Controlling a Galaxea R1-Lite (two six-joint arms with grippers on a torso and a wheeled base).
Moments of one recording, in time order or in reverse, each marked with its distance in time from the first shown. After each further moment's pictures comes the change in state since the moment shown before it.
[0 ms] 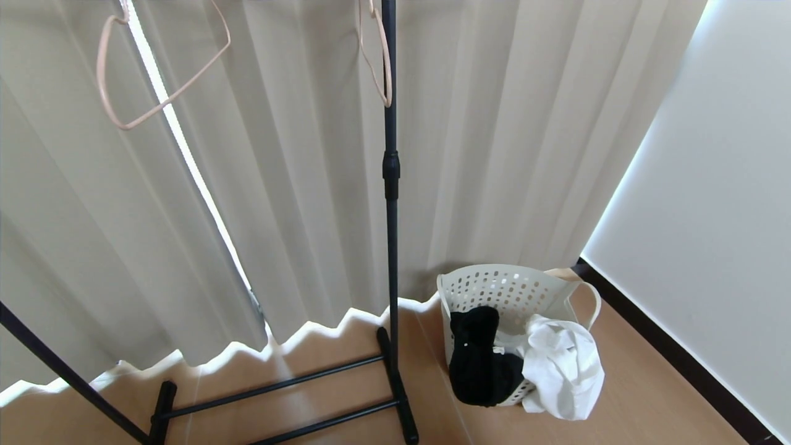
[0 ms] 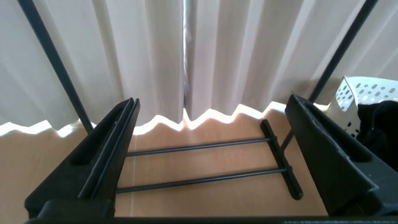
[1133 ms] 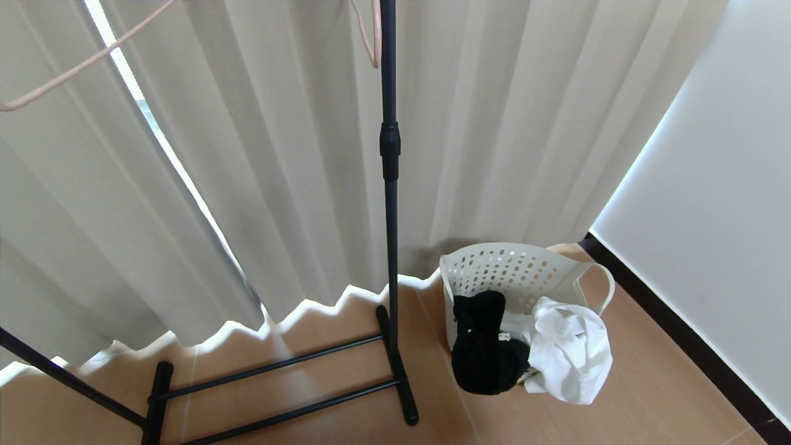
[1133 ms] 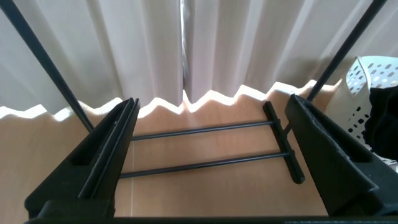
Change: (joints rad) left arm 0.000 0.000 -0.002 0.001 0.000 -0.004; right arm 0.001 0.000 0.000 -0.001 0.001 -0.001
